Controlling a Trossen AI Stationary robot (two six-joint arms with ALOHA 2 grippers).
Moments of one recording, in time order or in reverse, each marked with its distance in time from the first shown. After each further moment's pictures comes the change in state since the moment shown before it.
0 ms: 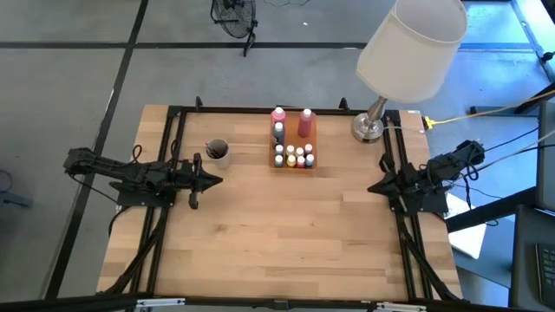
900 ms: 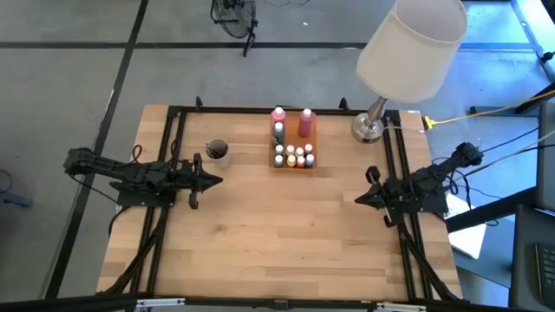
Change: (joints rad) left arm 0.000 0.000 0.000 0.000 0.000 0.000; right arm -0.006 0.001 -0.299 0.364 -0.022 -0.042
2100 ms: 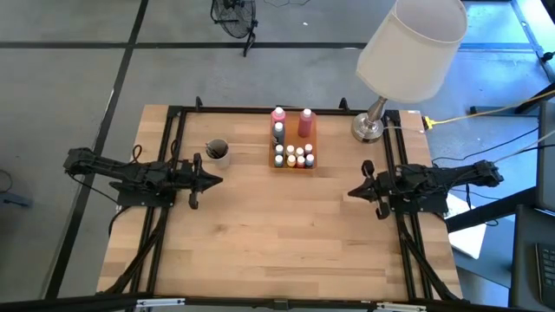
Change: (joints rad) left arm 0.000 0.000 0.000 -0.001 0.000 0.000; right arm -0.362 0.067 -0.002 -0.041 -0.320 -0.042
